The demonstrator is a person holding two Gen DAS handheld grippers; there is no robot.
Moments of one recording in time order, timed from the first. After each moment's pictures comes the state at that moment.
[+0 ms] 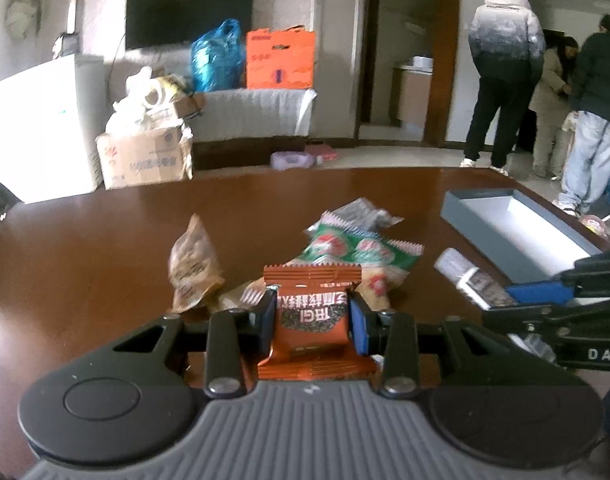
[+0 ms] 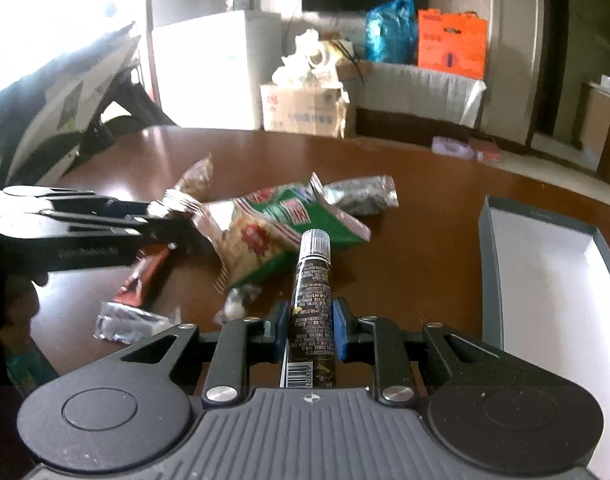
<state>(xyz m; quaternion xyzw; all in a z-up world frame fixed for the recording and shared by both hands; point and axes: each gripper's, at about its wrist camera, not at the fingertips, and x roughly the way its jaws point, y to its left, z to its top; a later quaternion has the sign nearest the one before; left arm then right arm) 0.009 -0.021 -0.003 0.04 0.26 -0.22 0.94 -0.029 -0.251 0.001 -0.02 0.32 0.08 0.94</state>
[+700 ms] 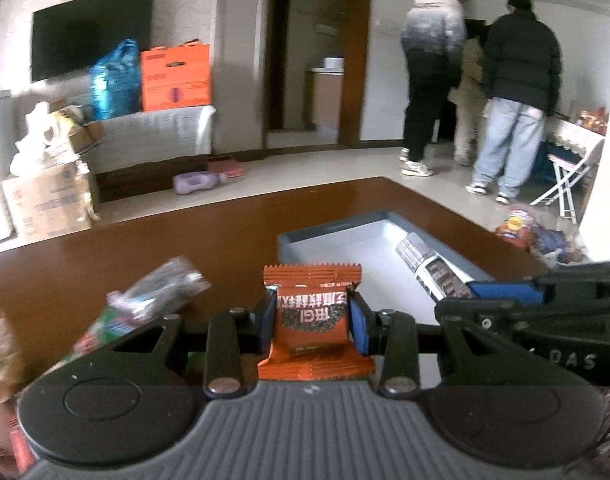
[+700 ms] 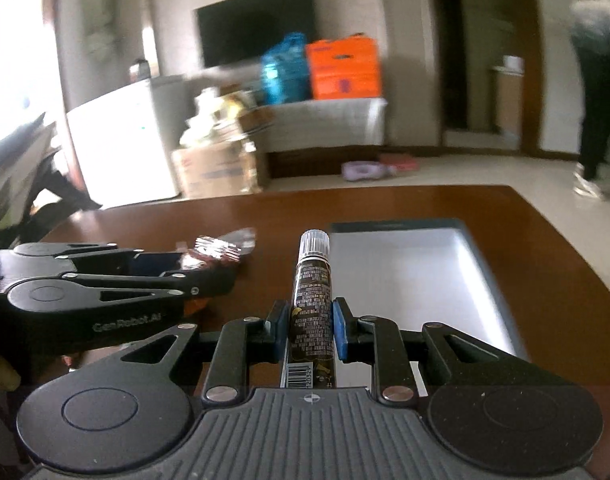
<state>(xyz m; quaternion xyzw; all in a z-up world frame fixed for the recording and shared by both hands) 0.006 -0.210 0.026 0.06 0.25 -0.35 0.90 -0.078 -0.383 0.029 0.08 0.27 -0.06 0.96</state>
